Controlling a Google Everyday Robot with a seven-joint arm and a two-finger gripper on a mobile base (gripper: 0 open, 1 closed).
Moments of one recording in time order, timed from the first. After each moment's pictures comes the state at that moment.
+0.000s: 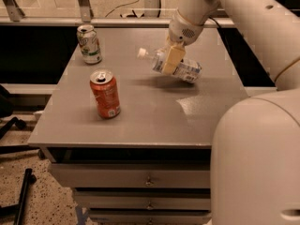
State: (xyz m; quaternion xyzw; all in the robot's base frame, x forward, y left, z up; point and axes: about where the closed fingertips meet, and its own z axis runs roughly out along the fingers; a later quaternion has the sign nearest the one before) arm 0.671 -0.064 0.877 -0.69 0.69 0.10 0.17
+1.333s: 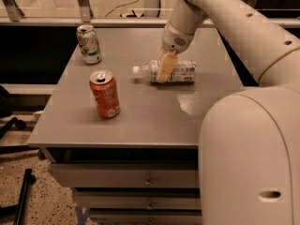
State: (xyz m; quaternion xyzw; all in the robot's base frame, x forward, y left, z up) arm 0.678 -0.044 0.842 -0.70 0.69 0.11 0.14
